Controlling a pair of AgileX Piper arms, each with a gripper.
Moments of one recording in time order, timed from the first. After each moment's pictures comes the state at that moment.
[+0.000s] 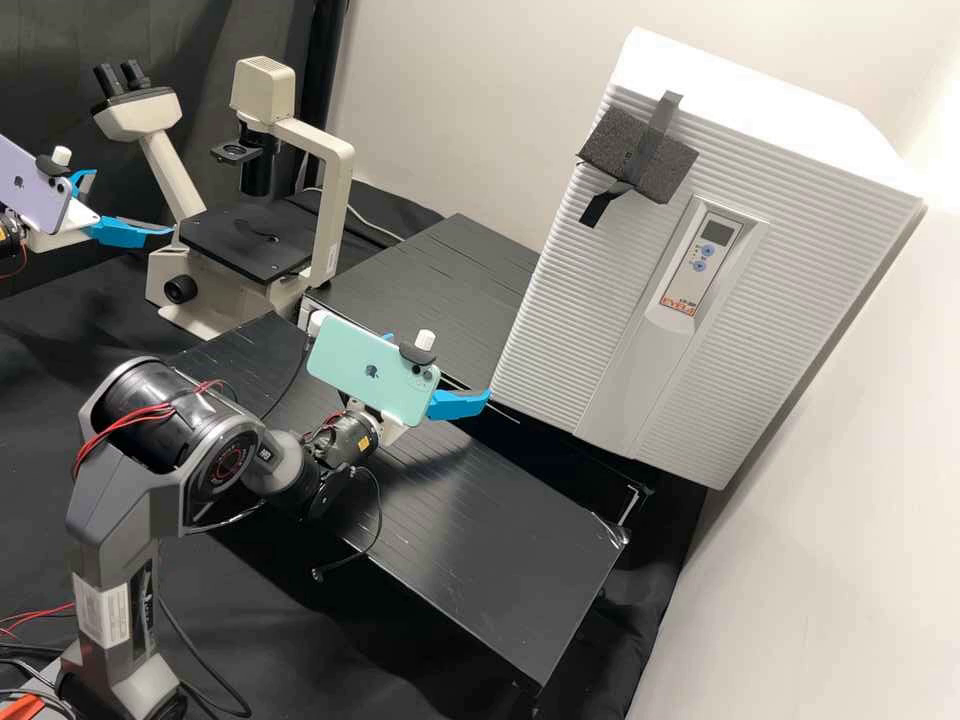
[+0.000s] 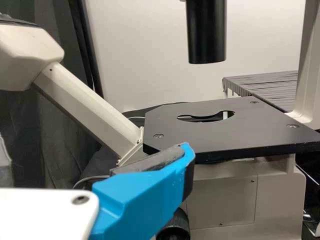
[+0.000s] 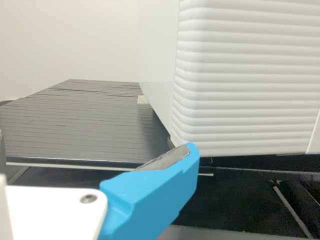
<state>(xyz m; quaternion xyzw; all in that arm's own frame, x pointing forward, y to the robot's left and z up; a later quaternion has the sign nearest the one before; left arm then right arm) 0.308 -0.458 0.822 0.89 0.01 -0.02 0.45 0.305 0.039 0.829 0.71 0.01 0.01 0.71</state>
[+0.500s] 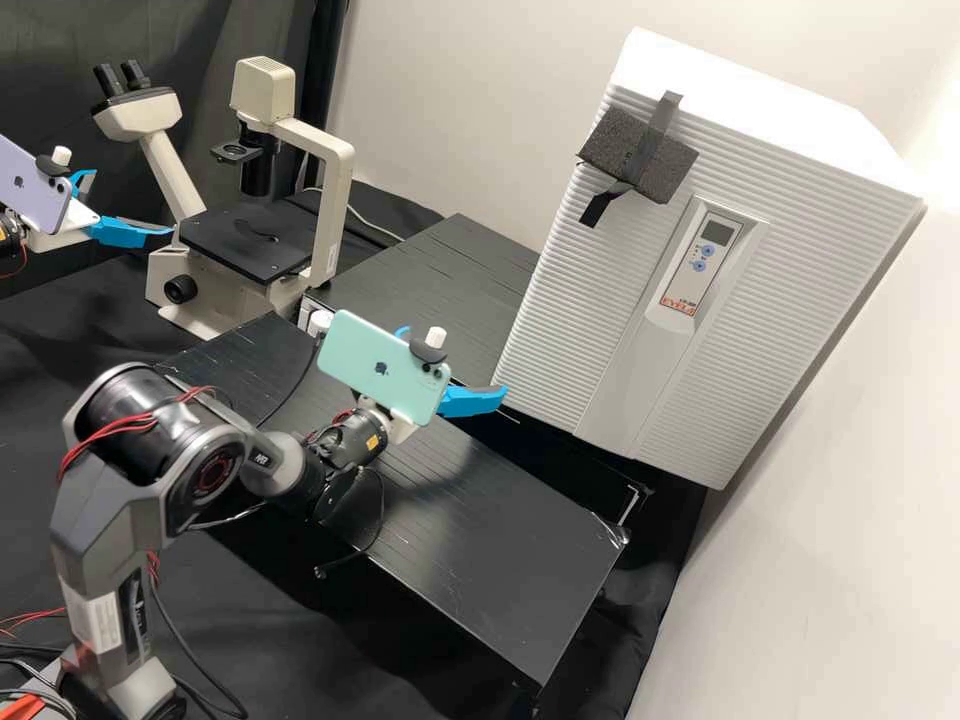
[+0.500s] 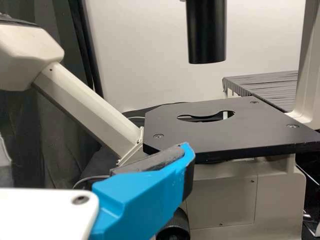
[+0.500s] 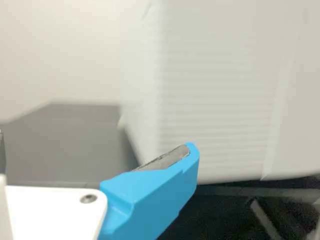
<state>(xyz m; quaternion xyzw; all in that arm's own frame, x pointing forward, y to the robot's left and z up) 0.308 -0.458 0.822 0.89 0.01 -0.02 0.45 0.299 0.047 0.872 0.71 -0.03 0.07 0.70</state>
